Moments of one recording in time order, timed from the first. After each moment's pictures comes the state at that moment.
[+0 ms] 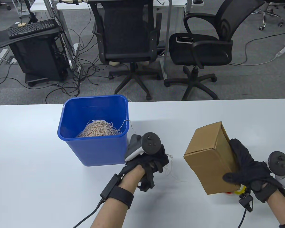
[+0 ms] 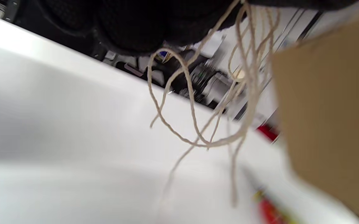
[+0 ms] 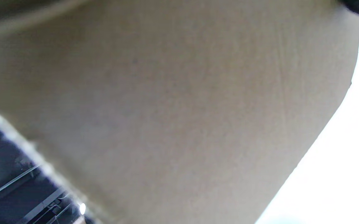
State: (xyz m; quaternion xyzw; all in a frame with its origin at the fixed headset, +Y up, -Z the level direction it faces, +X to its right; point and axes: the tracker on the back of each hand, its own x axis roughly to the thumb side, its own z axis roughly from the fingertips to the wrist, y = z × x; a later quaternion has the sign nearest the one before) left_hand -0.034 -0.618 -0.384 -0.10 -0.25 0.29 0.92; right_hand 0.334 -0.649 -0.299 0.19 0.00 0.82 0.54
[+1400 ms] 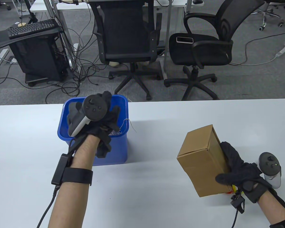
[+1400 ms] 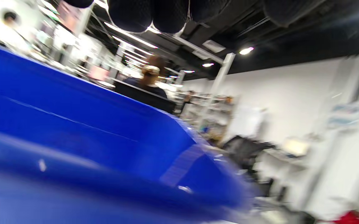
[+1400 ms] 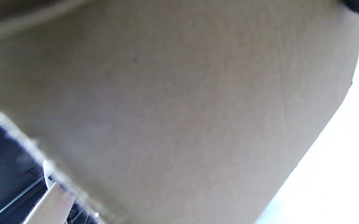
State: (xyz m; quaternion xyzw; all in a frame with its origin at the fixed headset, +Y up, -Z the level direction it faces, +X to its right) left_hand -0.163 -0.498 -0.394 0.08 -0.14 0.24 0.96; right_hand 0.309 -0.665 -0.305 0.20 0.03 0.80 0.57
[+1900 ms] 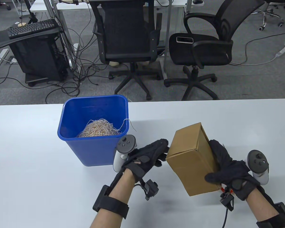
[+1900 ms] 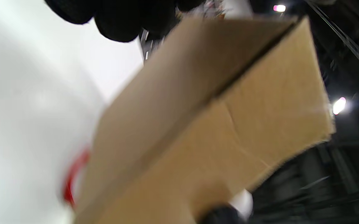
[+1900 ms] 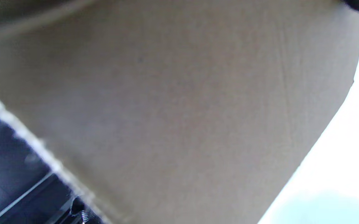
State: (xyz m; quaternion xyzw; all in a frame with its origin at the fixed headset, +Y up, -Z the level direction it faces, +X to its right) left_hand -0.046 -0.689 -0.354 -0.28 -0.22 0.70 0.62; right_hand 0.274 -0.665 -0.314 0.23 0.03 0.79 0.56
